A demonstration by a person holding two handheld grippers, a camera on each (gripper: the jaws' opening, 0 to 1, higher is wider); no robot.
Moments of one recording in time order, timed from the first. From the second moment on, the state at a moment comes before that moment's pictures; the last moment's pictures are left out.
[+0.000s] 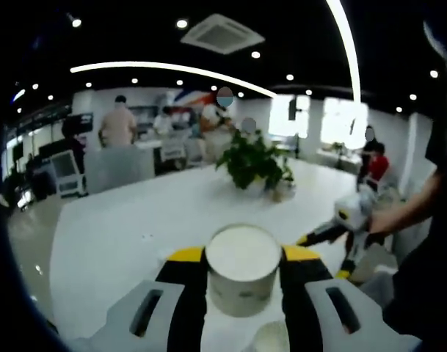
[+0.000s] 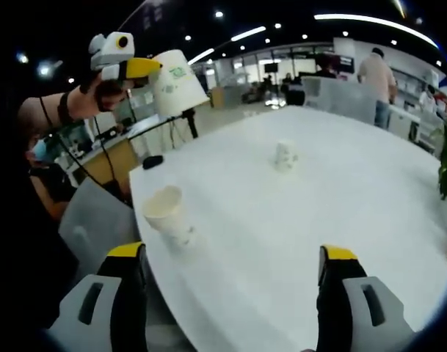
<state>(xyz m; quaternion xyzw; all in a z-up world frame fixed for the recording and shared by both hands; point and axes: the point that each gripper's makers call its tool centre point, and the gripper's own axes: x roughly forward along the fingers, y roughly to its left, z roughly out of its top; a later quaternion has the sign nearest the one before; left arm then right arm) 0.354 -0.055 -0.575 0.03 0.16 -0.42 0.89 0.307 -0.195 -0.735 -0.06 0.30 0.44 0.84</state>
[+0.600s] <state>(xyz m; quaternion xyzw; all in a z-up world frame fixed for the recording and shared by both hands) 0.350 -0.065 -0.570 0.02 0.16 -0.42 0.89 0.306 -0.144 -0.683 0.00 0.24 0.51 0.83</state>
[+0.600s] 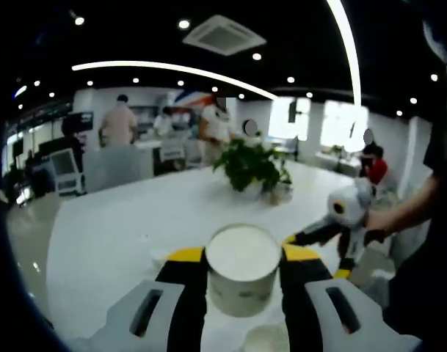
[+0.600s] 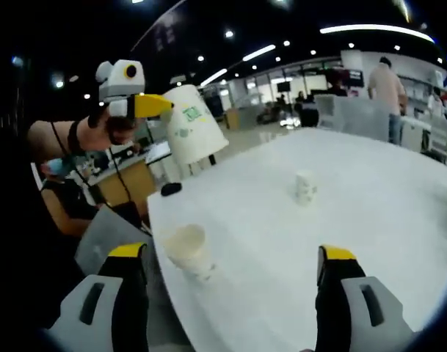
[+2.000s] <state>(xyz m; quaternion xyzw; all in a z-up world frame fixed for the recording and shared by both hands) 0.326 -0.072 -0.569 -0.02 0.16 -0.44 0.88 0.279 -0.092 -0.603 0.11 0.15 0.62 0.76</state>
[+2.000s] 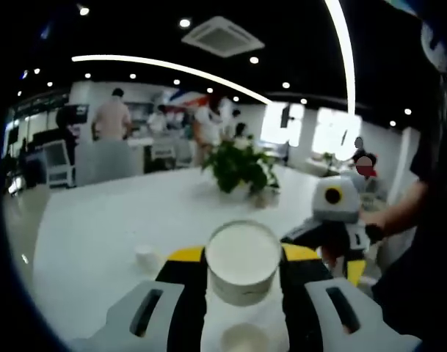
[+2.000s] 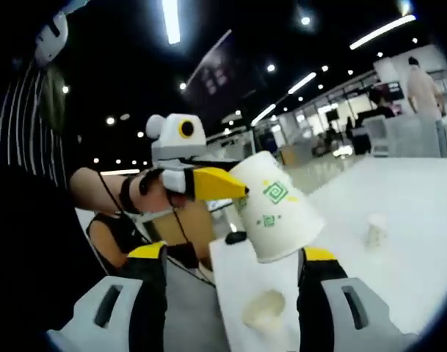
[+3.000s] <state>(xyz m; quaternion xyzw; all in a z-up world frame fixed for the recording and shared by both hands) 0.305 -0.078 -0.574 -0.02 0.15 -0.47 0.87 0.296 -0.126 -0.558 0.28 0.11 0.61 0.73</state>
